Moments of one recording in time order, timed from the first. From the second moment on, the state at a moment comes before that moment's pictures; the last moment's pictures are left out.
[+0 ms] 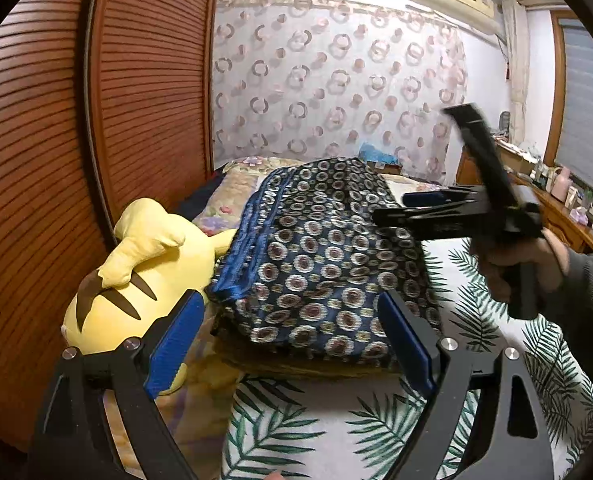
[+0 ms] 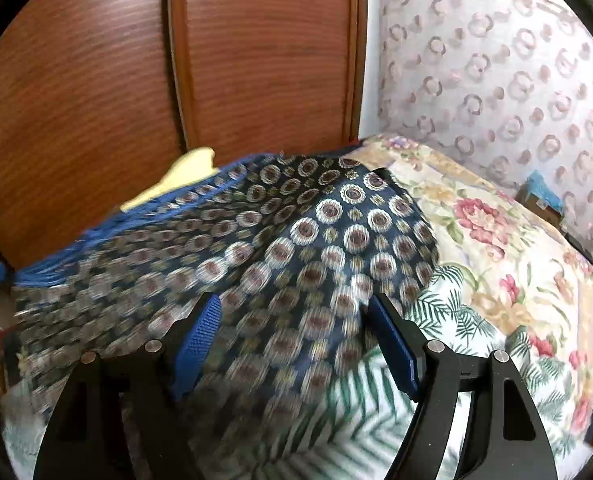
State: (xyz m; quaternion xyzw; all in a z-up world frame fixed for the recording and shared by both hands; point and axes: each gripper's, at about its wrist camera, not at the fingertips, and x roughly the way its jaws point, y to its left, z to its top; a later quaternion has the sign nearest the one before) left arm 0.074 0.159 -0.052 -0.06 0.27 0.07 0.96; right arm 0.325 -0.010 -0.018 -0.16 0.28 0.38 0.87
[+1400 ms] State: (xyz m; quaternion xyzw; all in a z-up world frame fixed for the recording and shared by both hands) left arm 0.034 -0.020 0.028 0.00 0.21 -0.03 0.98; right arm -0.018 -0.245 0.038 0.00 0.13 0.09 0.99
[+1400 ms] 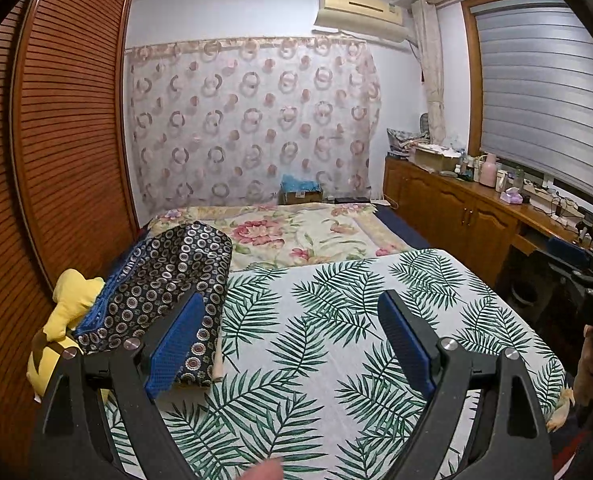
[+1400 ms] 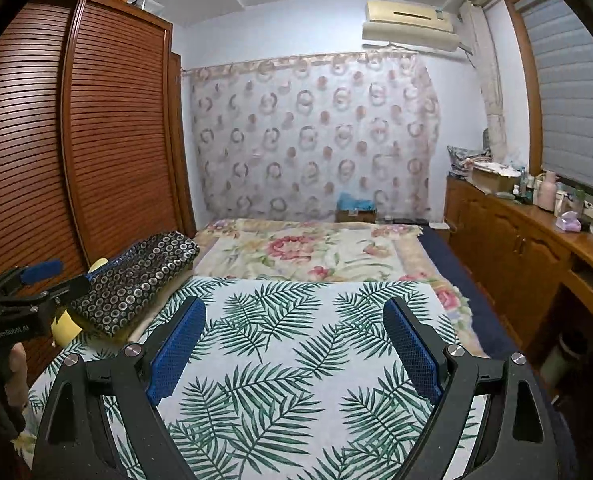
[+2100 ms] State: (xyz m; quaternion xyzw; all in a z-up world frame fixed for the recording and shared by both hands) left arm 0.030 -0.019 0.026 -0.01 0.20 -0.04 0.98; right arm -0.002 -0.248 0.014 0.00 0.13 0.09 0.99
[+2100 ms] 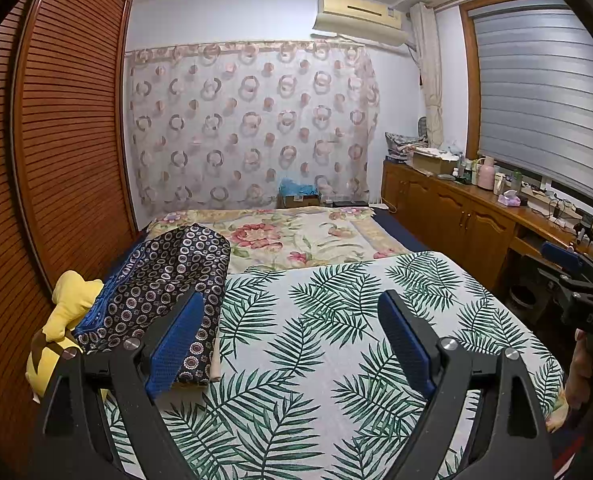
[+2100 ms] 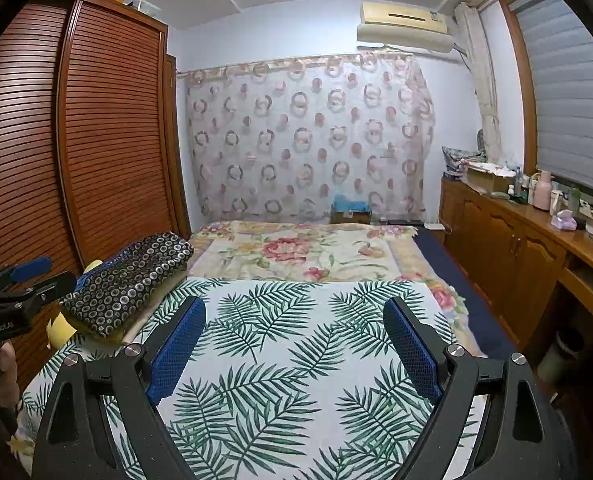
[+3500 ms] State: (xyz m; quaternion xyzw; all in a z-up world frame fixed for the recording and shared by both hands) left arm 0.030 -0.019 0.025 -0.01 0.20 -0.04 0.98; right arm 0.004 -0.262 0.013 0.00 0.14 0.09 0.99
